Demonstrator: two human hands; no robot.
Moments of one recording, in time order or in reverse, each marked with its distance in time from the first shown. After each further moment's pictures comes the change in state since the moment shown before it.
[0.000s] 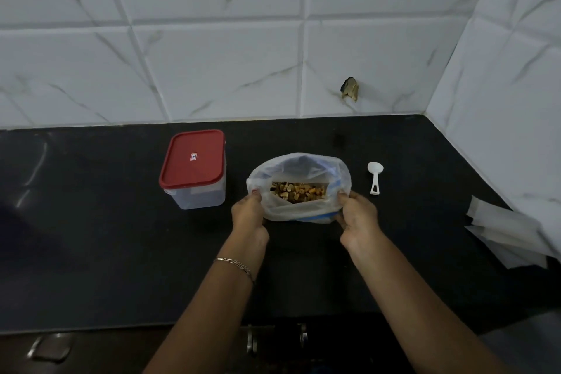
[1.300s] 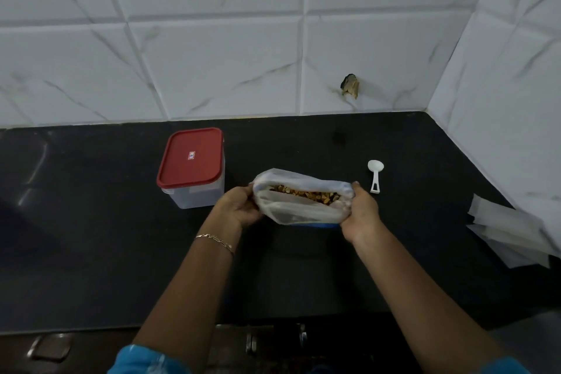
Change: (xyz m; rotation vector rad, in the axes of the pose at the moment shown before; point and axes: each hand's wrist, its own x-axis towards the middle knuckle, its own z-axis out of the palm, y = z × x) left_hand 0.018 0.025 -0.009 -0.151 -0.345 -0.163; right_hand 0.026 -0.004 -0.001 0.170 0.025 0.080
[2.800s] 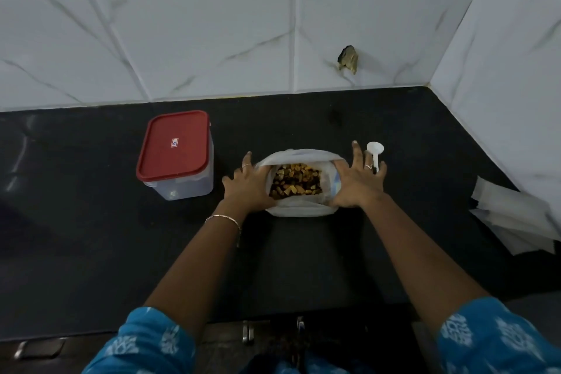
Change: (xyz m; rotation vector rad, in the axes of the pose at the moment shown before) left_hand 0.045 -0.004 0.008 2.083 0.075 0.572; right_hand 0.056 -0.021 -0.008 -2.008 -0.071 -0.677
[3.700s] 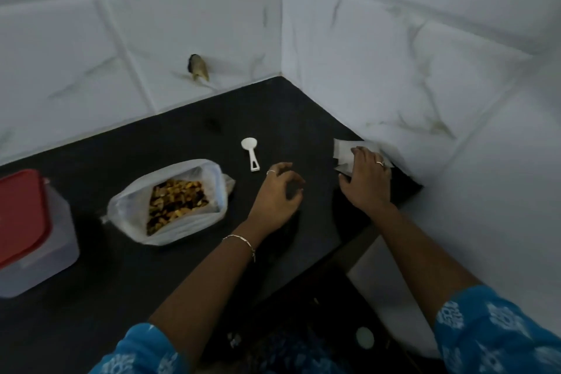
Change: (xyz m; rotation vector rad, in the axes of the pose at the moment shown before) left_hand -0.008 0.223 0.073 -0.624 0.162 0.785; right_hand -0.115 0.192 0.042 0.248 0.534 0.564
